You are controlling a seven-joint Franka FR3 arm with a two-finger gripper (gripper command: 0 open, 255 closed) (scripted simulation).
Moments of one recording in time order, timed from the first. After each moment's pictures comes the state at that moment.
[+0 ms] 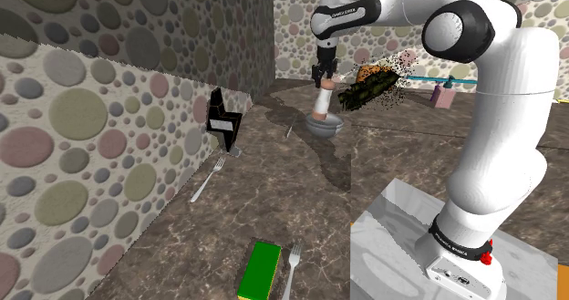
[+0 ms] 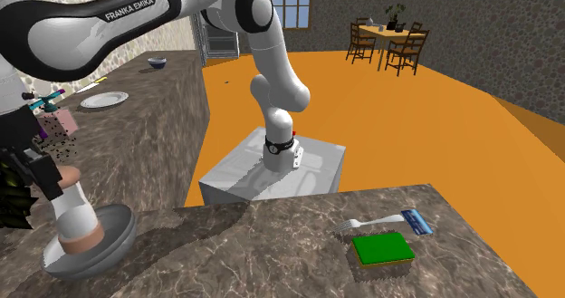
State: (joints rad) arm -0.28 0.29 0.00 -1.53 -0.05 1.88 -0.25
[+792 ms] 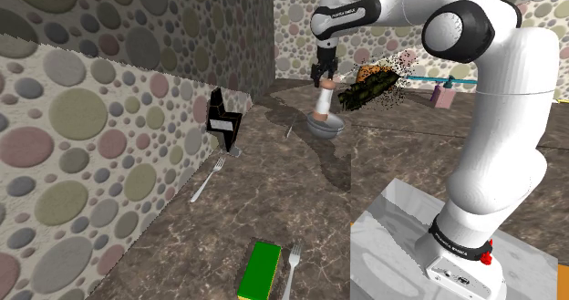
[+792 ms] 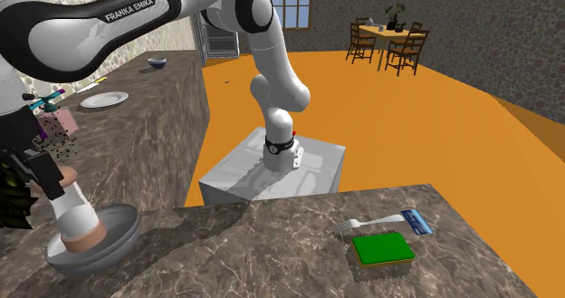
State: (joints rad) arm -0.28 0.29 0.00 -1.53 -0.05 1.89 -0.25
